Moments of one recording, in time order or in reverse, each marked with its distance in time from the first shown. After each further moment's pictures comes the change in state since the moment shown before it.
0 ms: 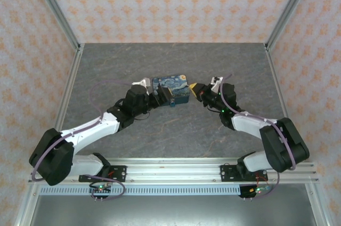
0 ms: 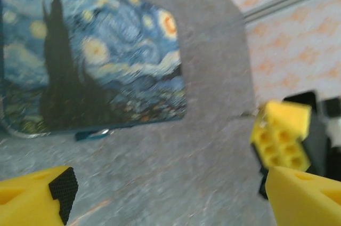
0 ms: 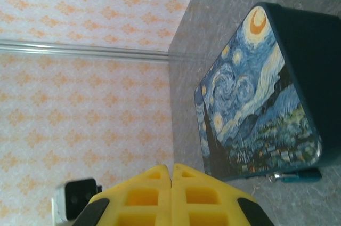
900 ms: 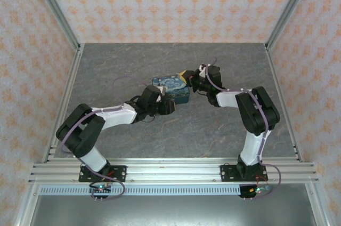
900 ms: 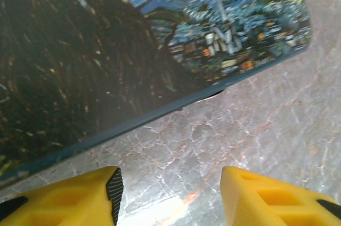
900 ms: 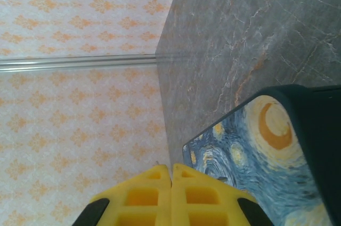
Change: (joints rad) left arm -0.004 0.355 0.097 -0.022 0.083 0.322; right arm -0.027 0.462 0.383 0.015 -0.106 0.047
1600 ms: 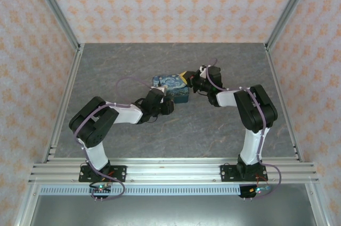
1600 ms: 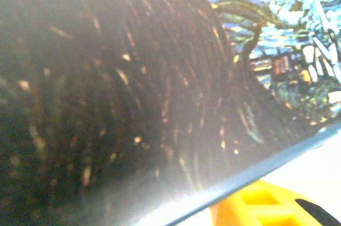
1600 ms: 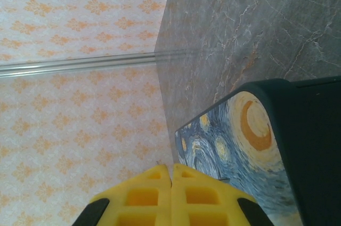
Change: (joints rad) left arm -0.011 0.153 -0.001 0.201 -0.155 0.058; right arm -0.016 0.038 0.002 0.035 -0.035 0.034
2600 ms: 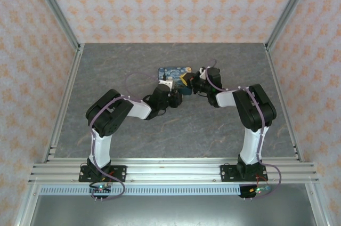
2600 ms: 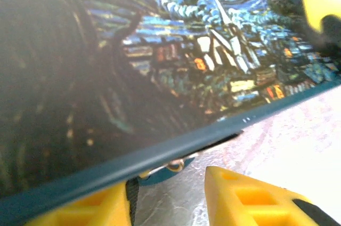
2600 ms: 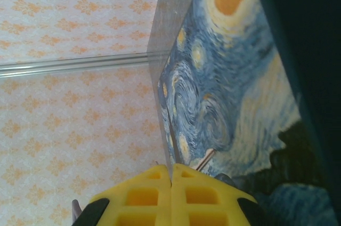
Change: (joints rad) left arm 0.013 0.213 0.142 0.269 0.070 -0.012; right arm 0.000 0.023 -0.007 0.000 0.005 -0.019
